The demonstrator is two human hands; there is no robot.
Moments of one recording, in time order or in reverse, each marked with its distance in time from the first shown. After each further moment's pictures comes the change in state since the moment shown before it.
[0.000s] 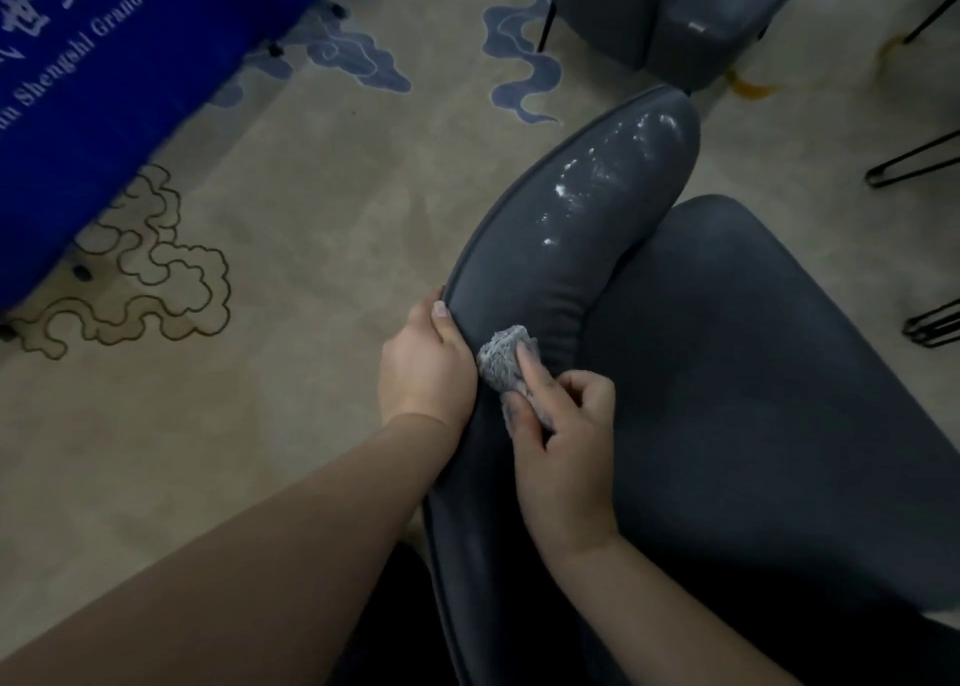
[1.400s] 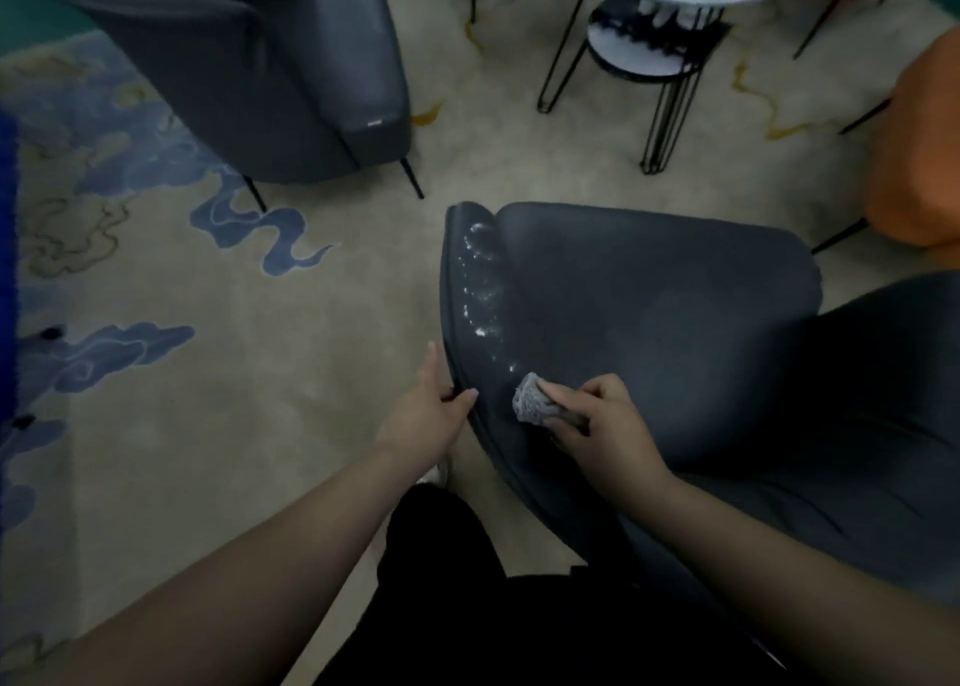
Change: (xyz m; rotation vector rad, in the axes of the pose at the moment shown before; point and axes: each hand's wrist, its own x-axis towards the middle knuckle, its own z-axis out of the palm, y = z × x) left_hand 0.179 0.079 -0.014 0.469 -1.031 0.570; right_hand 0.066 -0.064 0.034 -0.145 0.405 0.539
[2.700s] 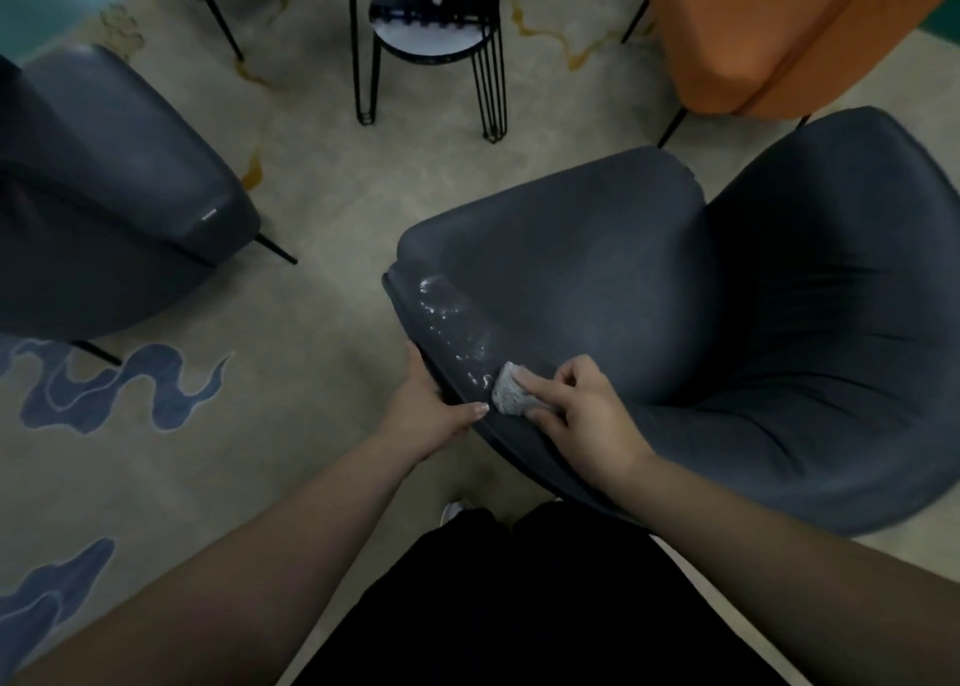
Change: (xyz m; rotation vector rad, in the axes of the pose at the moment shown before) left_hand 0.122 0.037 -0.076 -0.047 -0.500 0.238; right_hand 0.056 -0.064 0.068 -0.107 0.353 0.186
